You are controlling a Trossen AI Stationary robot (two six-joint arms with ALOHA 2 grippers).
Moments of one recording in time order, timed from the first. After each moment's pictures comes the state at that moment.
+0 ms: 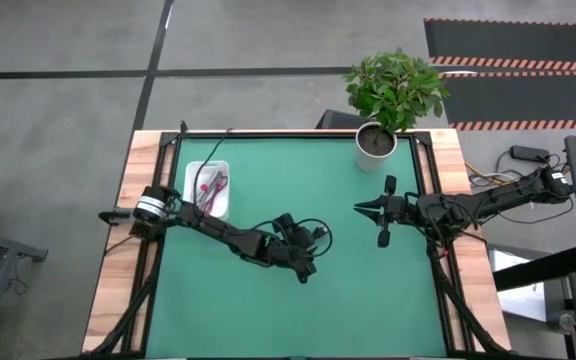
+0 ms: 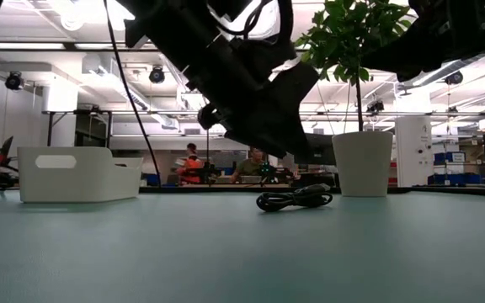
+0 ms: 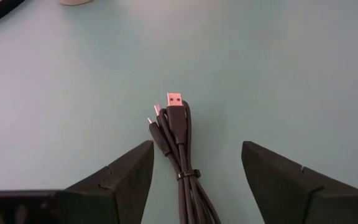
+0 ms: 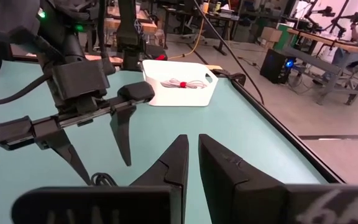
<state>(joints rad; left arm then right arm) -0.27 1.99 1.29 -0.08 -0.61 -0.44 0.20 0.70 0.29 0.24 0.39 -0.08</state>
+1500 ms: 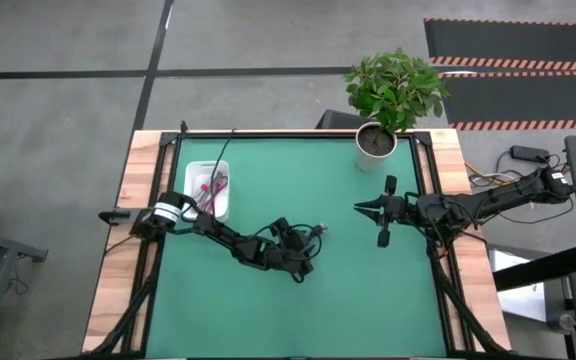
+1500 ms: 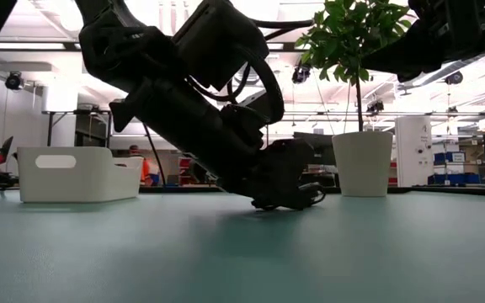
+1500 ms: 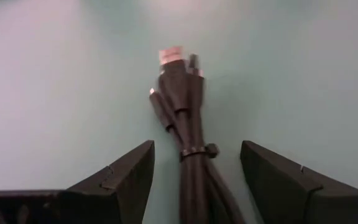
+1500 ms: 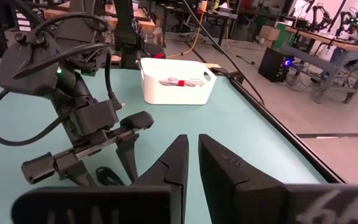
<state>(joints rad) -0.26 2.14 1.12 0.31 -0.70 -0.46 0.20 0.70 0.29 0.24 0.39 -0.08</state>
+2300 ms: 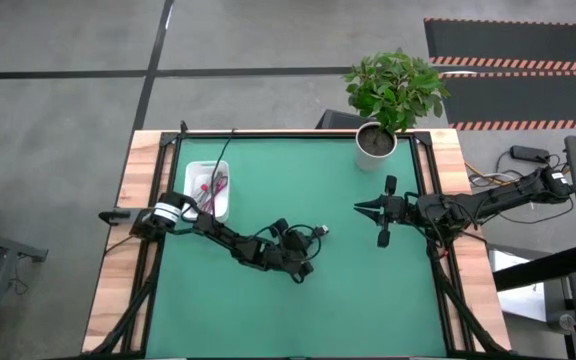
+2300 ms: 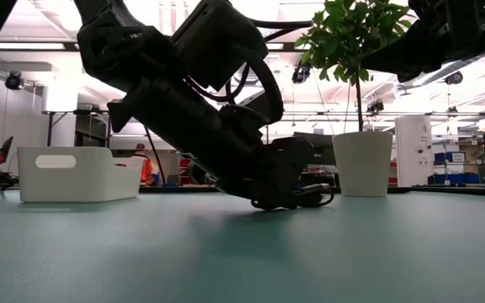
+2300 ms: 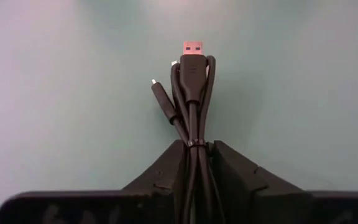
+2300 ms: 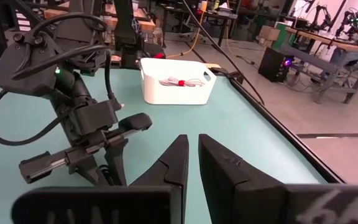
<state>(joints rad) -0.26 2.14 1.12 0.31 -0.69 -0.49 0.20 0.70 0.29 0.24 0.39 -0.08</state>
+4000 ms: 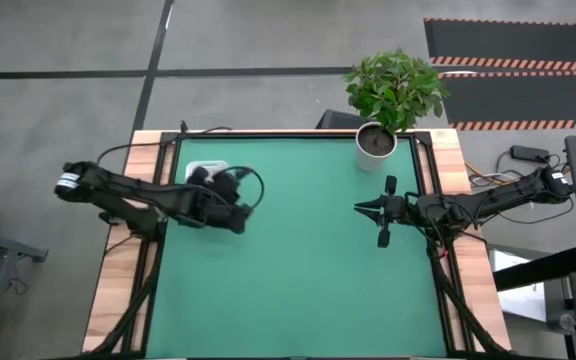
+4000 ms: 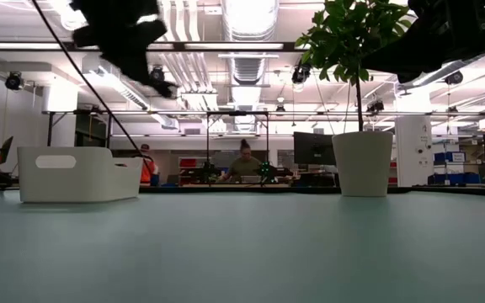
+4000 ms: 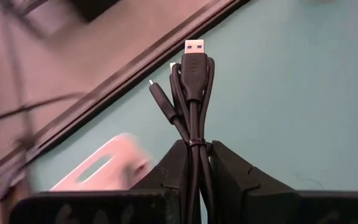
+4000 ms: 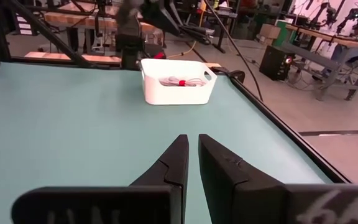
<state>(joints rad) -0.18 1.32 1.11 -1.00 -0.87 -0.86 0.20 0.70 0.29 0.23 0.39 -0.06</state>
